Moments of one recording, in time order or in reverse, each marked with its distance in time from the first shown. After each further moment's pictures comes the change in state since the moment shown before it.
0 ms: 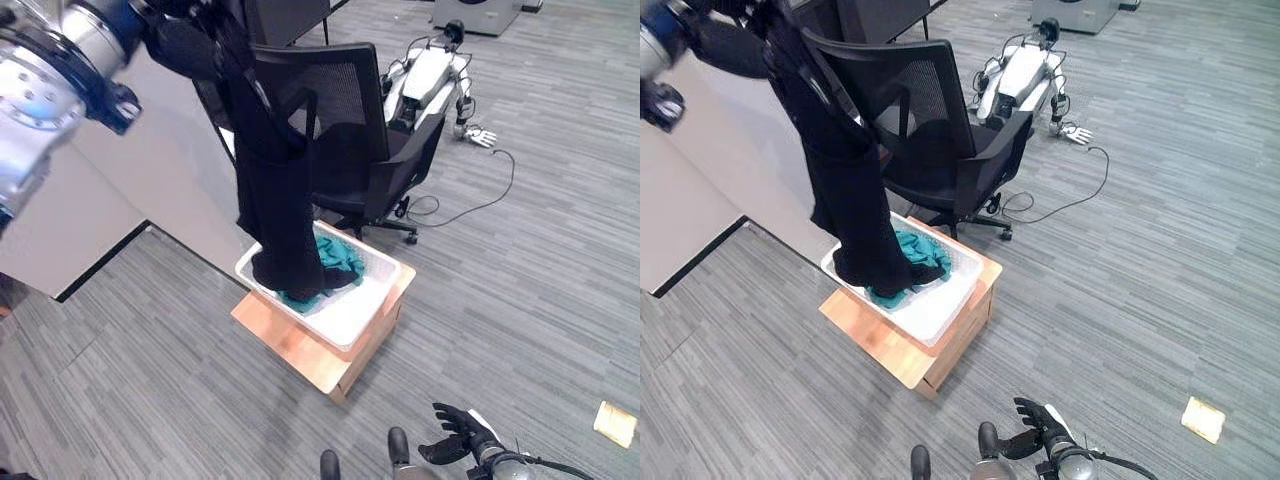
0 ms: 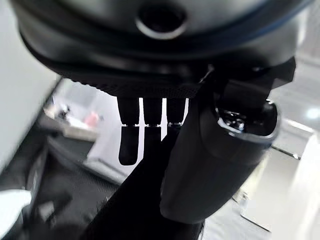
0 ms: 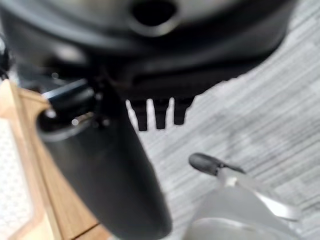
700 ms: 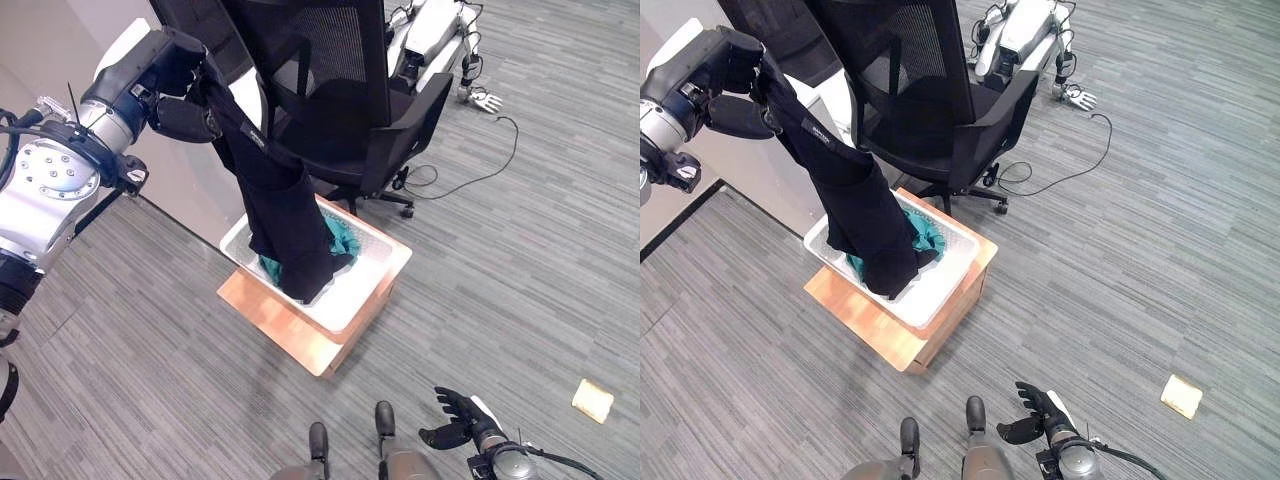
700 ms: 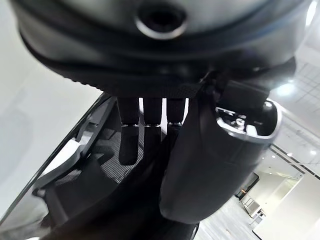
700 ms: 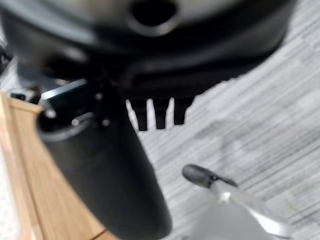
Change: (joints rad) left arm 0.311 0.000 0.247 -0.004 0.003 0.003 0.010; right arm -0.003 -0.001 -0.024 -0.036 0.005 -0.031 -0.023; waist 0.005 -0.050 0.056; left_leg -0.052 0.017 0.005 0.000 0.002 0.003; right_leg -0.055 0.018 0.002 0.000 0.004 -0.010
